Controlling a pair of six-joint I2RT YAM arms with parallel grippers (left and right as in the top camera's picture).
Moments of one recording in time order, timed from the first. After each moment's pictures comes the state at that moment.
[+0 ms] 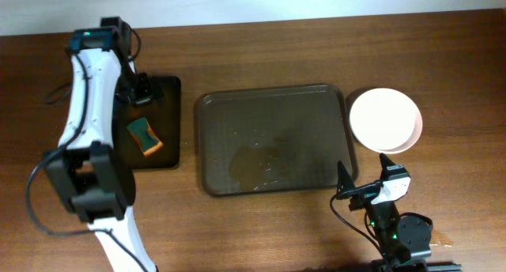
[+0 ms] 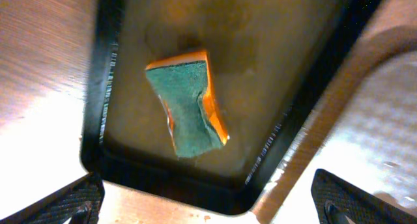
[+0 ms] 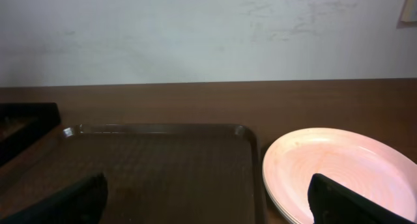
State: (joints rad) left arm 0.04 2.18 2.10 -1.48 -0.05 -0.29; right arm 0.08 0.01 0.01 -0.07 -0.09 0.09
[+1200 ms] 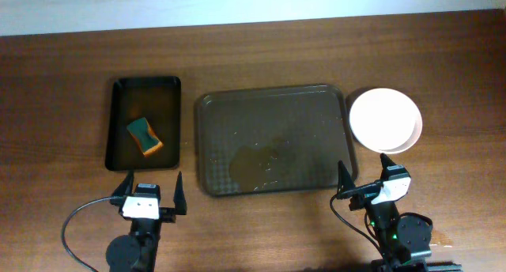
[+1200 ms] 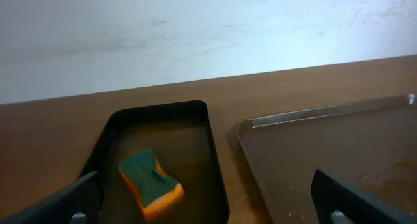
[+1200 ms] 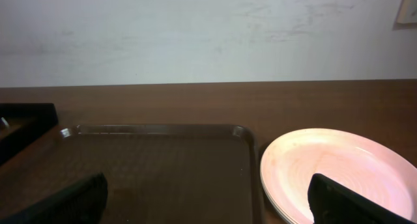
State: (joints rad) left arm -0.08 0.01 0.01 -0.08 0.02 0.08; right arm 0.08 0.01 0.01 -0.07 -0.08 0.09
